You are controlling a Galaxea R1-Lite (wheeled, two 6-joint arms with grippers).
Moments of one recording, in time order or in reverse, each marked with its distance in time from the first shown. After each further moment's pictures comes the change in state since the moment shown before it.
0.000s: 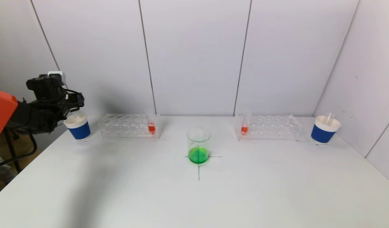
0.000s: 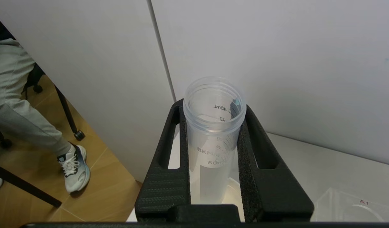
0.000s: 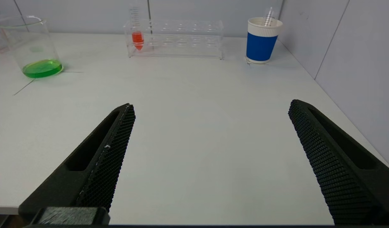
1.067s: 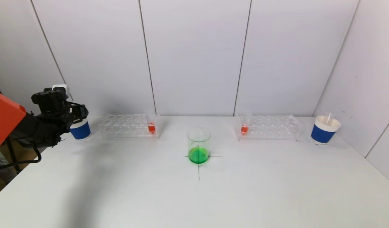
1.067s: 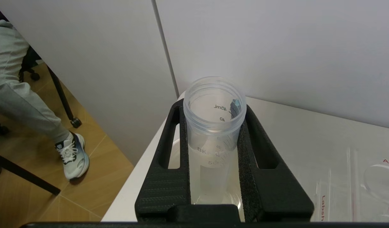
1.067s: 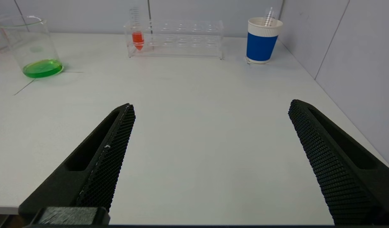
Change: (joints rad) left arm 0.000 0.026 0.154 -0.142 0.000 -0.001; right arm 0.000 0.000 0.000 0.000 0.000 0.000
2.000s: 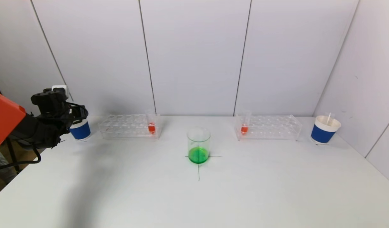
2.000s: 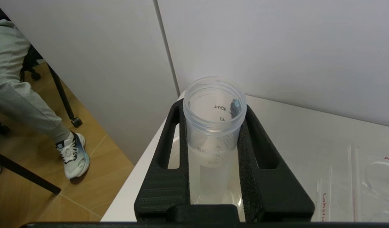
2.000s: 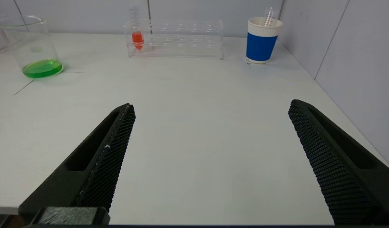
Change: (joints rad) left arm 0.000 -0.004 0.015 -0.014 0.001 0.000; right arm 0.000 0.000 0.000 0.000 0.000 0.000
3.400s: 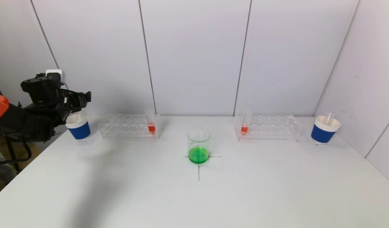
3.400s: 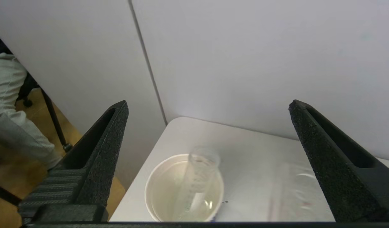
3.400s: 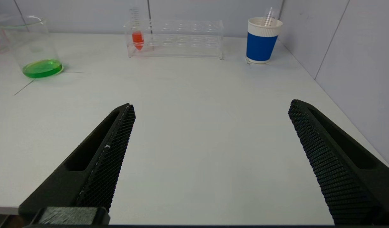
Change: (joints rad) left arm -0.053 -0.174 0.072 -0.006 -0.014 0.001; right arm 0.000 0.000 0.000 0.000 0.000 0.000
